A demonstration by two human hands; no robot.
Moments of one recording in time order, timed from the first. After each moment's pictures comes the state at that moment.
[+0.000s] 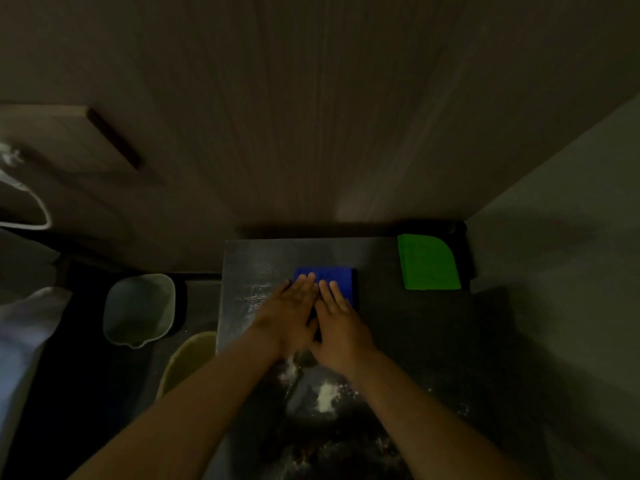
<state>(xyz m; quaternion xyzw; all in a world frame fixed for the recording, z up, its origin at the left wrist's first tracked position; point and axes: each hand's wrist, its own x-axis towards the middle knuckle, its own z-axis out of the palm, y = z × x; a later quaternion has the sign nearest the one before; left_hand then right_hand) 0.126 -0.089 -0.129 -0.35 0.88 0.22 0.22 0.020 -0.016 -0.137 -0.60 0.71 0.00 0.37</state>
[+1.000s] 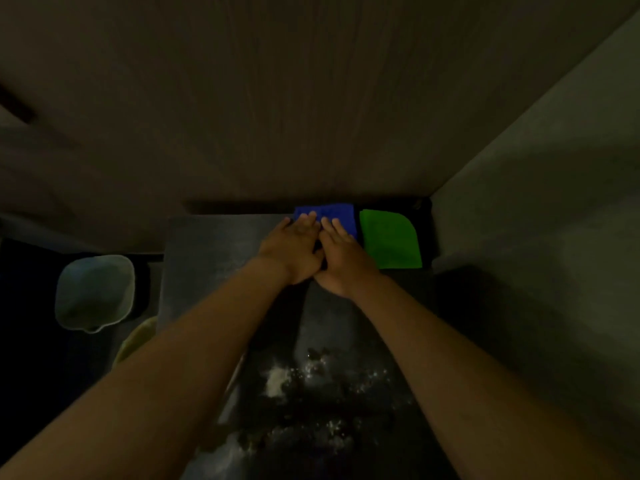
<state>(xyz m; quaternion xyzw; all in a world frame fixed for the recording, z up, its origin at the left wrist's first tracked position) 0.019 -0.116 -0.133 -0.37 0.88 0.24 0.18 -0.082 -0.046 -0.146 -0.59 0.73 -0.04 0.33</state>
